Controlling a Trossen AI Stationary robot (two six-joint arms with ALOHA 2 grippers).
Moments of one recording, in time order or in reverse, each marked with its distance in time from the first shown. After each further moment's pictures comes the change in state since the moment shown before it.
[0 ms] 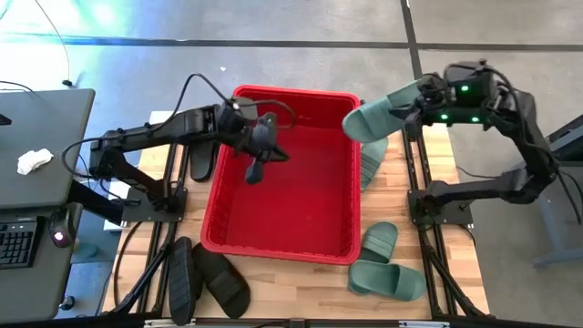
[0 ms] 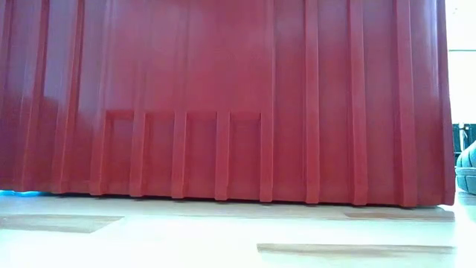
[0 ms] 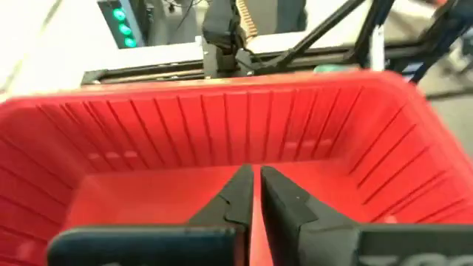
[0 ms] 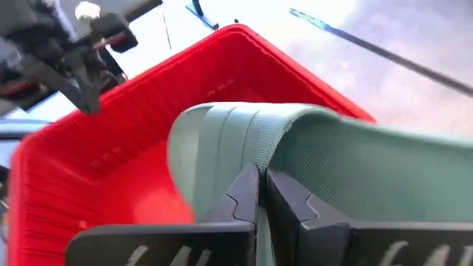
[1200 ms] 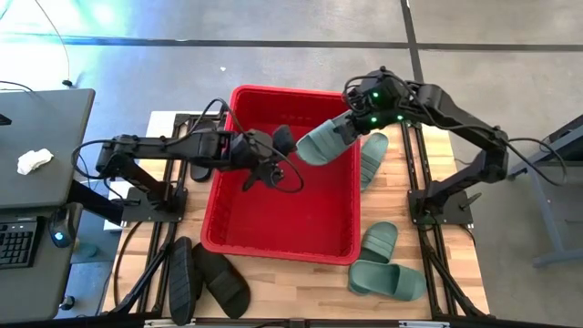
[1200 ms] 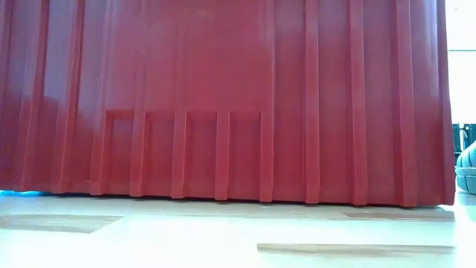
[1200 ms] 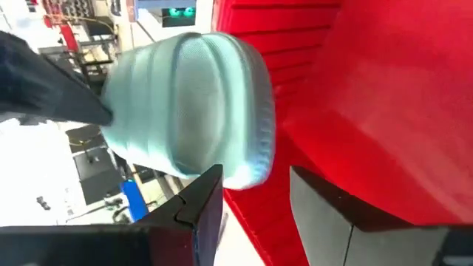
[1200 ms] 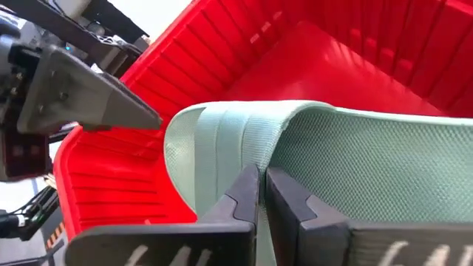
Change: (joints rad) left arm -0.226 0.091 0.004 0.017 -0.740 1.220; right arm 0.143 0.342 -0.002 0.157 -0.107 0.328
